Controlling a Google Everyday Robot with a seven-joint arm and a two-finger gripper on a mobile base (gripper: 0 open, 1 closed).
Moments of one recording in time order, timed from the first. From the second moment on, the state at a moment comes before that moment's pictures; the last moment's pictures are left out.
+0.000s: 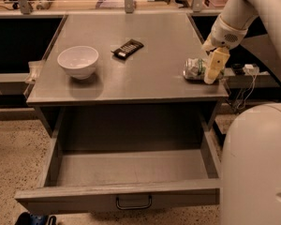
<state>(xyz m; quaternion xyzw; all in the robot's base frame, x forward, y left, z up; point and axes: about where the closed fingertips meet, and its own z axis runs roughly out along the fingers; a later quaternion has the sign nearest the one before) 0.671 -0.241 0.860 -0.63 0.76 0.04 0.13</state>
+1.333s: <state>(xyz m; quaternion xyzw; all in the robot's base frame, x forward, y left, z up) 0.609 -0.195 0.870 -0.66 0.73 0.08 0.12</state>
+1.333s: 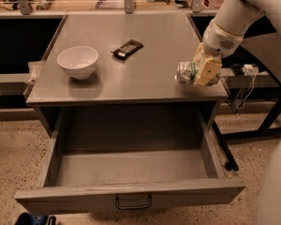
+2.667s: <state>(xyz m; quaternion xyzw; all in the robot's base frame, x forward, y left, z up) 0.511 -0.129 0.874 -0.67 0.72 0.06 0.14</state>
